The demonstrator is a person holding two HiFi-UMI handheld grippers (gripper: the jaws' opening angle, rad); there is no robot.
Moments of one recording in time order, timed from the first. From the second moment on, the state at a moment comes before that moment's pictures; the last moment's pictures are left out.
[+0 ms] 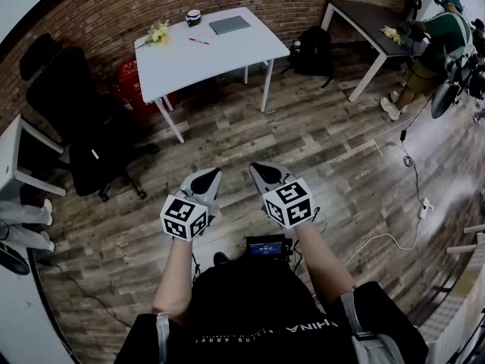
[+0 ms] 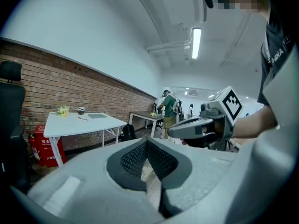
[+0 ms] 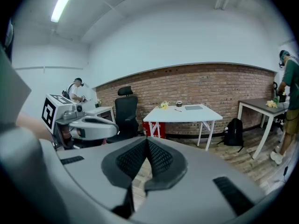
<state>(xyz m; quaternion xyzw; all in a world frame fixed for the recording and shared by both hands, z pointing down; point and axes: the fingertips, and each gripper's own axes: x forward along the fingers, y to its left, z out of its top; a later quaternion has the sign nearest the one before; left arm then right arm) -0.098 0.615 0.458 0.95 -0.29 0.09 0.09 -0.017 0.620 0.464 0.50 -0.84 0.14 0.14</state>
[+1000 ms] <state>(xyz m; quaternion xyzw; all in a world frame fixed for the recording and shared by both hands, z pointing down) -0.058 0.594 0.477 0.93 -0.32 0.12 0.10 0.042 0.595 0.484 0.48 -0.85 0.16 0.14</state>
